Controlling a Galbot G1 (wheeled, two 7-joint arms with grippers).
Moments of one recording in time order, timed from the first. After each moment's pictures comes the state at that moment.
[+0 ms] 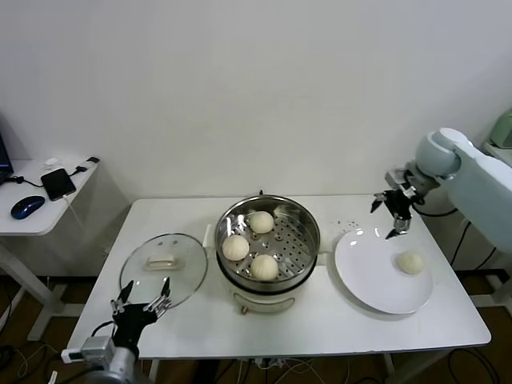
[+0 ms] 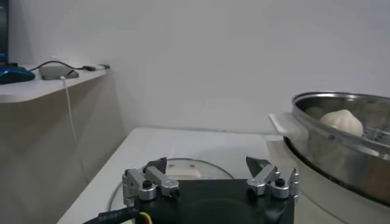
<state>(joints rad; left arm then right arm) 1.65 -1.61 -0.73 -2.18 -0.09 0.33 0.12 0.07 0.71 -0.53 1.12 -0.26 0.01 -1.44</state>
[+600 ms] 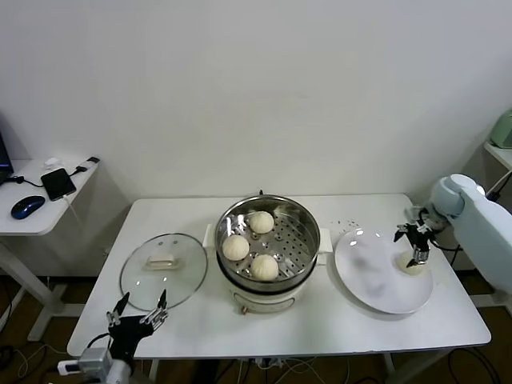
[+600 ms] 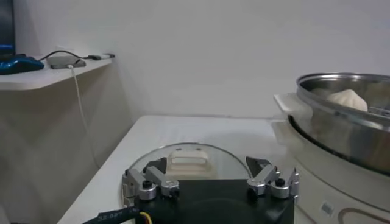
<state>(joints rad) 1.70 -1.61 -0.74 -2.18 -0.07 0.32 0.12 -0.15 0.79 -0.29 0.89 -0.48 0.13 -1.35</state>
